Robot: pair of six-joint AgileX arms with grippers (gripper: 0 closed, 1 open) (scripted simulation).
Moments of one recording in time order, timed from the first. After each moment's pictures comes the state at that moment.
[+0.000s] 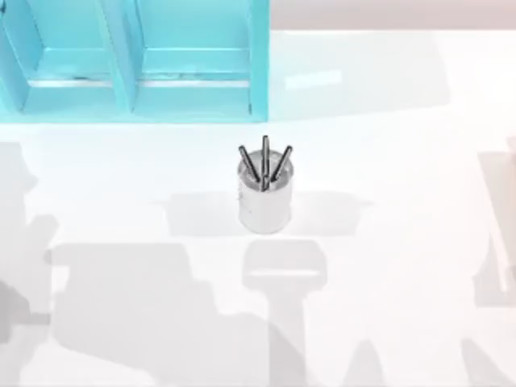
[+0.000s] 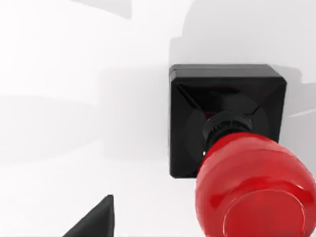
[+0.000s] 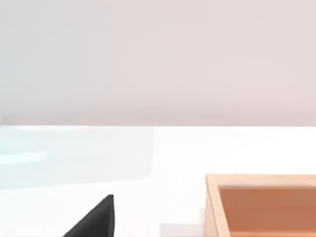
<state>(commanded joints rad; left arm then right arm) 0.24 1.63 1.16 -1.10 0.00 0.26 0.00 0.00 0.00 0.00 0.00 0.00</state>
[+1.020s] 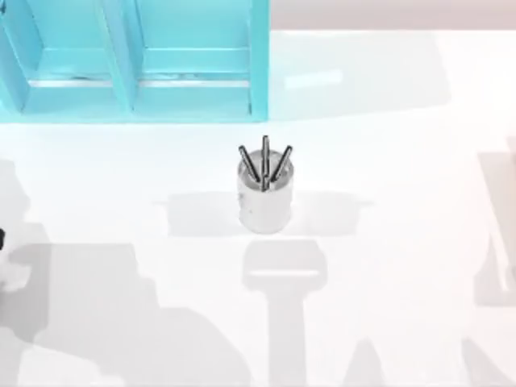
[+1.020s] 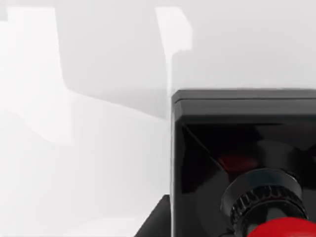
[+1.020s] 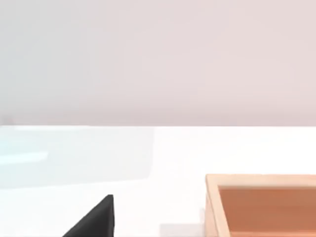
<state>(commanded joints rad) 0.24 1.70 0.99 -0.86 0.00 0.27 0.00 0.00 0.00 0.00 0.00 0.00</state>
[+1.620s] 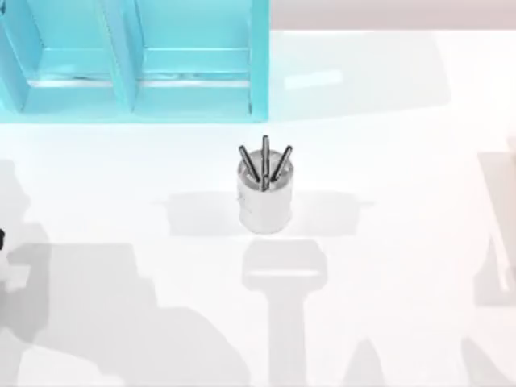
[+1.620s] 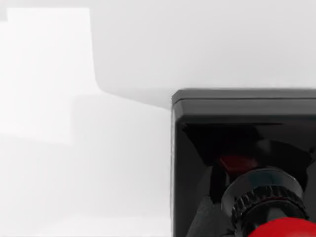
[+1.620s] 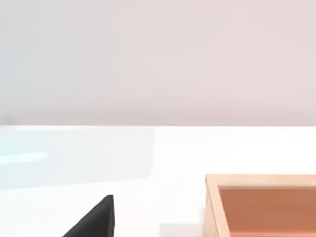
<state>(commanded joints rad) 0.24 1.70 0.99 -0.86 0.00 0.27 0.00 0.00 0.00 0.00 0.00 0.00</state>
